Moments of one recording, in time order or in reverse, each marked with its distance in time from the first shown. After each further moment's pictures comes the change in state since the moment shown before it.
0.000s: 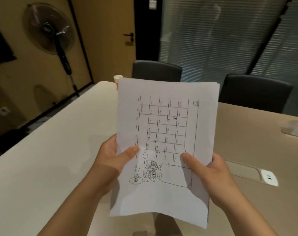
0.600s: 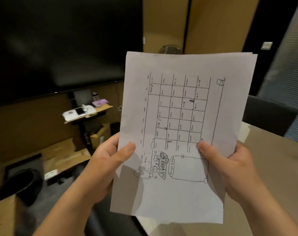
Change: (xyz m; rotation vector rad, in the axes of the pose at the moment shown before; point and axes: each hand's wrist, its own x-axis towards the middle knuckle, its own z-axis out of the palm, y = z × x) left_hand -0.286 0.112 -0.247 0.030 0.320 0.225; right_hand -0.129 -0.098 0.274 0.110 -0.452 -0.350
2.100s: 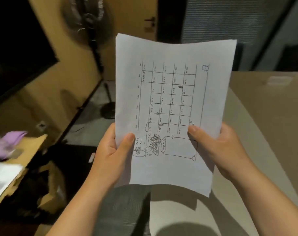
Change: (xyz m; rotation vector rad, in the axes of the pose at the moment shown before) left_hand 0.481 -0.143 -0.411 0.104 -0.476 -0.003; right_hand 0.361 0.216 0.372 -0.274 0.702 0.229
